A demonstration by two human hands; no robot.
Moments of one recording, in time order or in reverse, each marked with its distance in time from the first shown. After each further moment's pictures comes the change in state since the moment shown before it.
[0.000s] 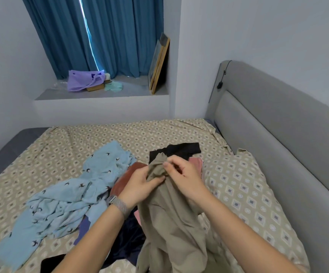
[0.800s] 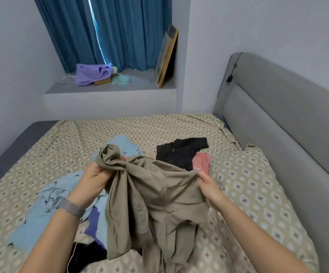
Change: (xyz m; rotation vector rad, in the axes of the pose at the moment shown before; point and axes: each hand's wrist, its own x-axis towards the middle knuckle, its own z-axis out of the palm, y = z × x) left_hand -0.039 -0.014 -0.103 -0.231 0.127 0.091; right_hand -0.021 0.102 -0.020 0.002 0.001 0.580
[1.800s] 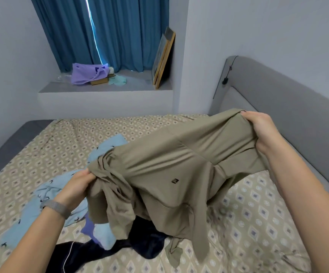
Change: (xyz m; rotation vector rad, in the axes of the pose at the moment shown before) left_hand -0.013 -0.033 -0.048 0.004 0.160 -0.479; right_hand -0.022 -0.158 -0.122 0.255 0.333 -0.190
